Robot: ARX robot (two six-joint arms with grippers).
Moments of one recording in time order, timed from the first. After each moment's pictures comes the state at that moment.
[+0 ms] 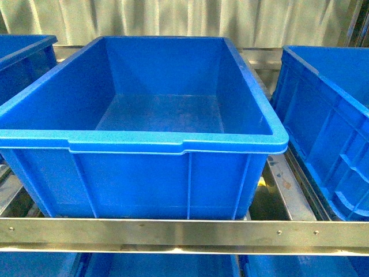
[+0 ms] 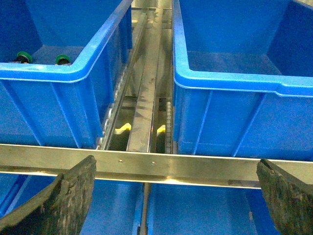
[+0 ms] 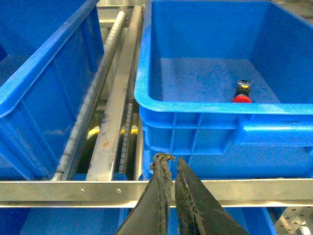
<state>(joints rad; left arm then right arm) 0.00 0.02 0.02 0.00 0.00 -0.01 0.00 0.54 0.08 0.45 0.00 0.01</state>
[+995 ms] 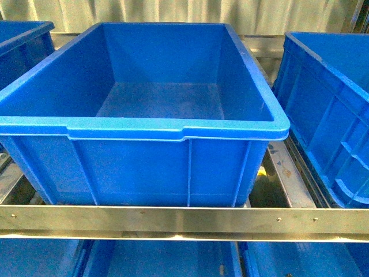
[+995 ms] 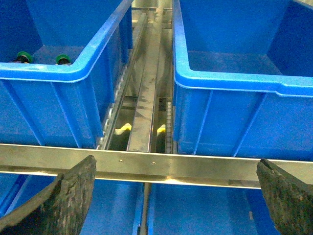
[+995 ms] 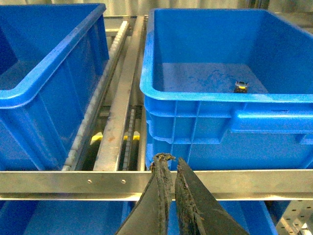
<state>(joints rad) 0.00 0.02 0.02 0.00 0.00 -0.01 0.00 0.22 0.02 0.22 0.00 0.00</state>
